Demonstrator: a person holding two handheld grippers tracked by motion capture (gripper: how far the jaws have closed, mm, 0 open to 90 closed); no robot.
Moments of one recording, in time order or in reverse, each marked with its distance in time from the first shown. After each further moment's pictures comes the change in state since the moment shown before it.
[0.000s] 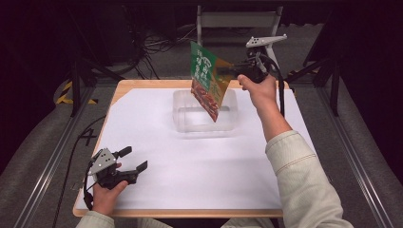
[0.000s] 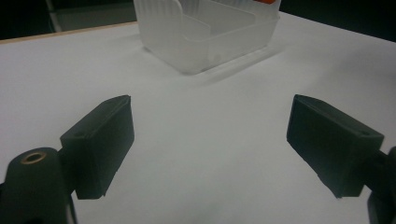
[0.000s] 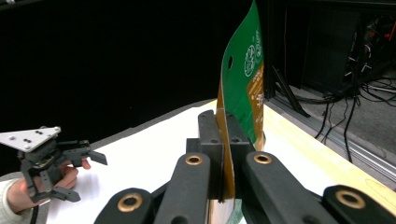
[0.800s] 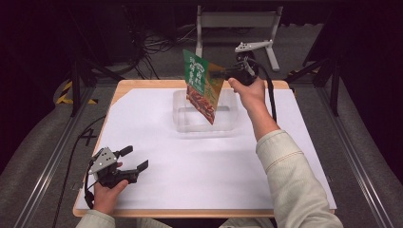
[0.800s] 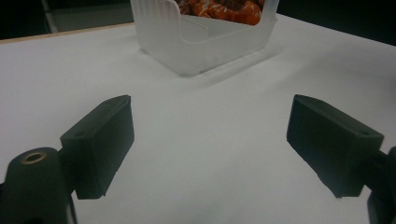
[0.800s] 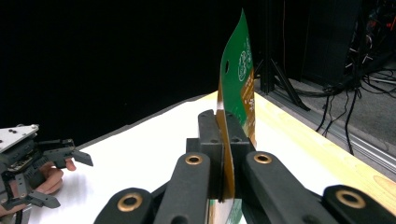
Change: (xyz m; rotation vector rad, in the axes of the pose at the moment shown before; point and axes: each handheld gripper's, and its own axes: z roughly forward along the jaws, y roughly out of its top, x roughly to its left) left arm 0.001 0.001 0.002 -0.001 -0.014 -0.005; right arm -0.013 -0.014 0.031 0.019 -0.007 0.016
